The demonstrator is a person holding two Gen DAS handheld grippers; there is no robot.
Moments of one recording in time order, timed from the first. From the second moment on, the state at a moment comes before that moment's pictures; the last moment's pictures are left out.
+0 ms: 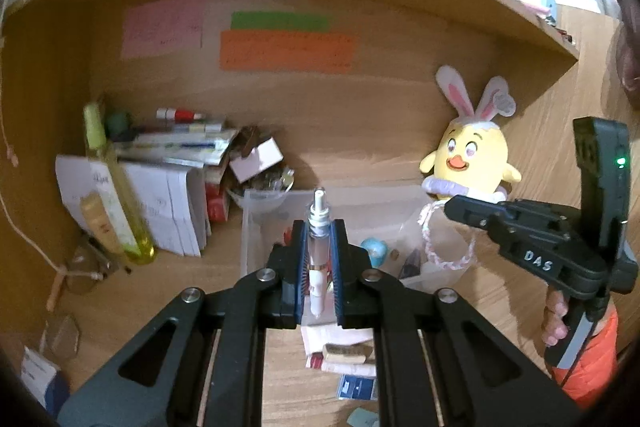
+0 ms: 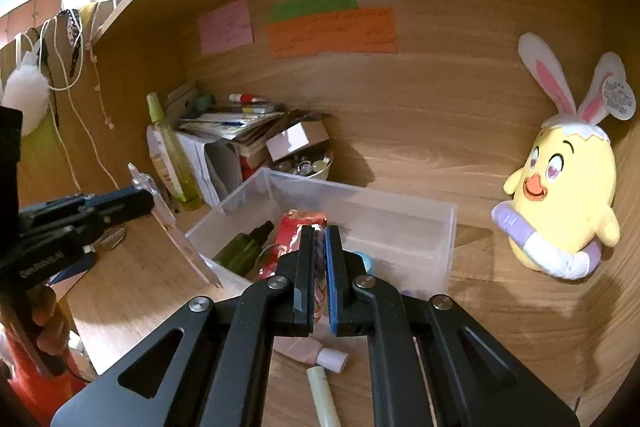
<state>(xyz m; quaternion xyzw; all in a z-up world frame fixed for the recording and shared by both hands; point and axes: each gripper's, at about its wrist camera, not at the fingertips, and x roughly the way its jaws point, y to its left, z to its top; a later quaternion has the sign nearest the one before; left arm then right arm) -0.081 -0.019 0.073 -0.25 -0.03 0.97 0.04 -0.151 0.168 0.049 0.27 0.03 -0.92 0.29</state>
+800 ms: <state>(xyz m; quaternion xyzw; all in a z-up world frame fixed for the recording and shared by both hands) -0.130 -0.023 0.042 -0.31 -0.03 0.95 0.06 -0.208 0.153 0.008 0.34 0.02 -0.90 0.29</state>
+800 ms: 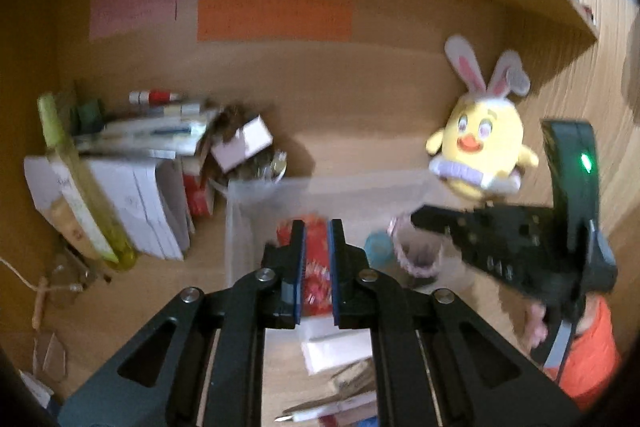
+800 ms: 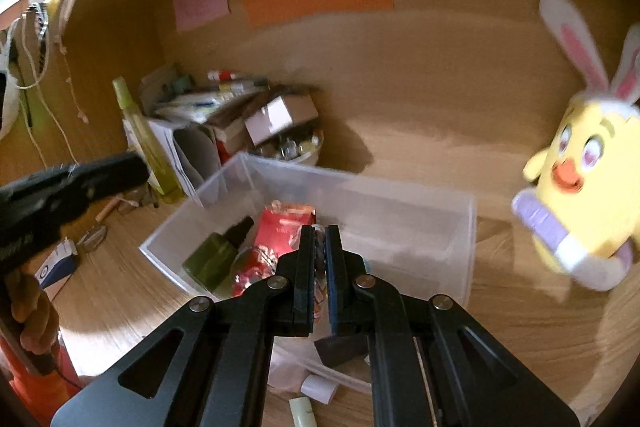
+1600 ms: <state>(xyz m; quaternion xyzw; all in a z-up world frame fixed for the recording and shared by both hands) -0.072 -0.012 -0.022 -0.39 -0.02 0.92 0.09 -0.191 0.166 0.000 0.35 0.07 -0.91 0.23</state>
